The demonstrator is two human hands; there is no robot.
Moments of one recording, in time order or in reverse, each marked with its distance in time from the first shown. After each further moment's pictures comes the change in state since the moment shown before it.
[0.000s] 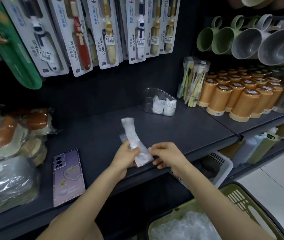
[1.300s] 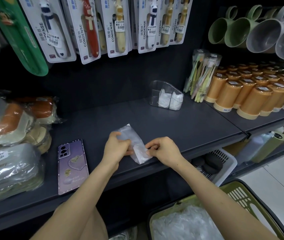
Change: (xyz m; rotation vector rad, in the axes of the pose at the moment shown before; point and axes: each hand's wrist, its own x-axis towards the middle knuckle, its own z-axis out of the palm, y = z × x) left_hand -0.009 0.002 -0.030 -0.042 0.235 -0.004; right_hand 0.020 0.014 0.014 -0.557 0.013 -0.356
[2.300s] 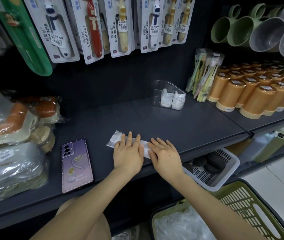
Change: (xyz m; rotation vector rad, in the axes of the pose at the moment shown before) left_hand -0.001 -0.033 0.025 1.301 -0.013 0.424; right_hand -0.010 0.027 0.041 -0.544 0.314 -0.340
